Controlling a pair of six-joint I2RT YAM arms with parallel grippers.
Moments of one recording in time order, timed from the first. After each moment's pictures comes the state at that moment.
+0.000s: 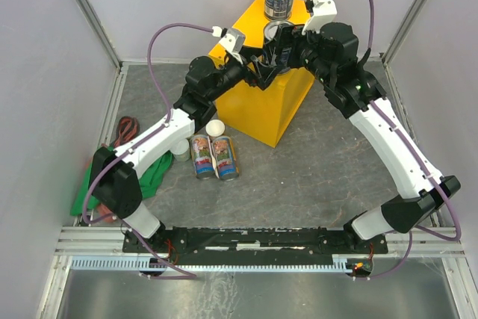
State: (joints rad) left arm -0.63 1.61 1.38 0.48 0.33 -0.24; right arm 0.53 1.49 1.78 -0.40 0.11 0.25
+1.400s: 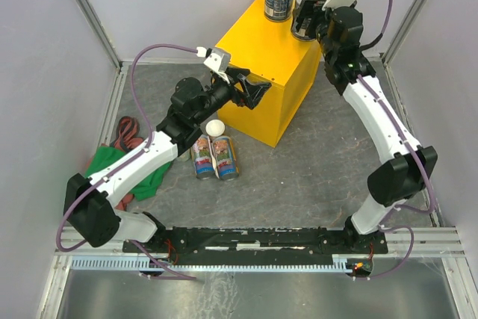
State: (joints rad) left arm -0.66 1.36 1.14 0.39 0.19 -0.26; right arm 0.32 1.67 1.77 -0.03 0.22 0.15
